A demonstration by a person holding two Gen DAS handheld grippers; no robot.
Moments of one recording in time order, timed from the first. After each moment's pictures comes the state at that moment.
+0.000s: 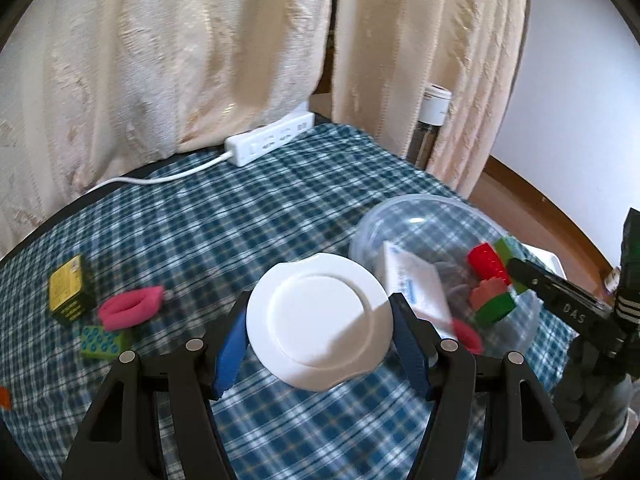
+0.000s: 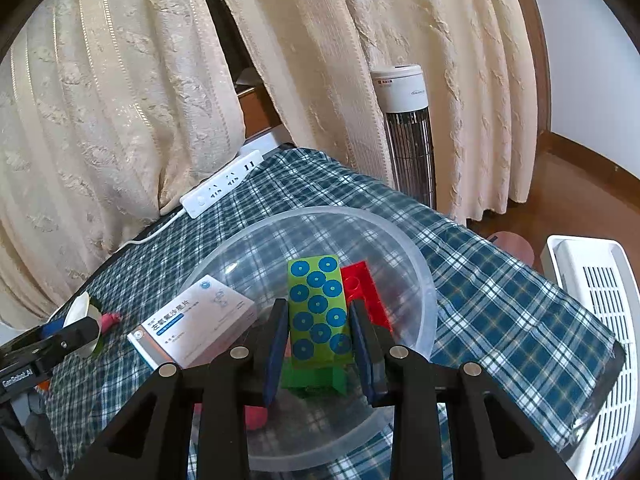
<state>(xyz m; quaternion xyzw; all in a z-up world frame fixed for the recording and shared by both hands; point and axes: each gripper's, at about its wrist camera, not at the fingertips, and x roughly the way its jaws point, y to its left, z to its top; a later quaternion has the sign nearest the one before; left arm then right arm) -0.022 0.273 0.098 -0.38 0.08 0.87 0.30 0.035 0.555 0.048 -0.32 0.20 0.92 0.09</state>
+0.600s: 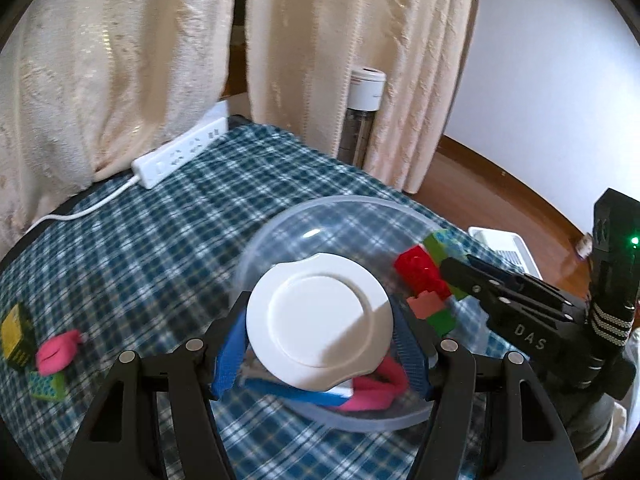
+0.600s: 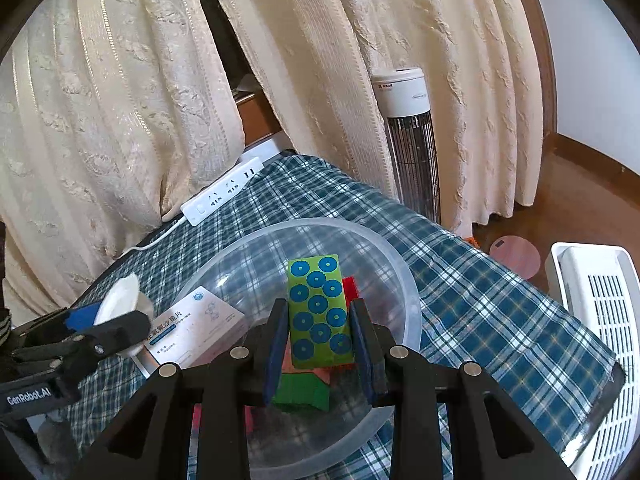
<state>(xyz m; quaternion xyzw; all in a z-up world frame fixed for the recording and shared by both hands) -0.010 0.354 0.094 -0.38 0.11 0.84 0.38 0.030 0.572 0.047 -0.31 0.20 0.93 0.07</state>
